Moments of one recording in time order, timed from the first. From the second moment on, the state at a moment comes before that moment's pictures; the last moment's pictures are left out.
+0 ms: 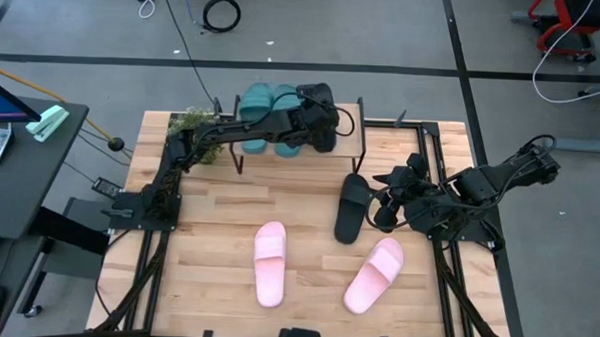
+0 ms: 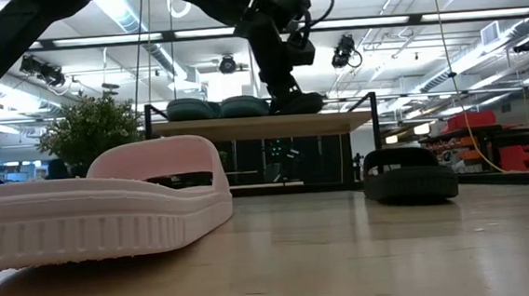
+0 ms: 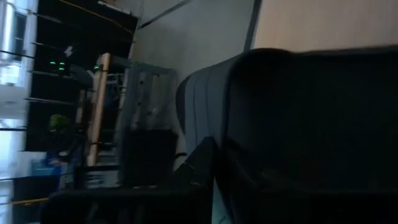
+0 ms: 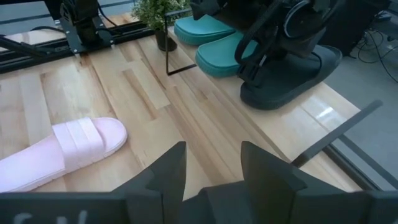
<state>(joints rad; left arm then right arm) 0.33 2.15 1.93 -0.47 -0.84 0.63 0.45 1.18 1.35 -1.07 0.81 0.71</state>
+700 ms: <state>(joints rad) 0.31 2.15 1.93 -0.48 -0.98 0.75 0.45 1.18 1.35 -1.07 0.81 0.70</state>
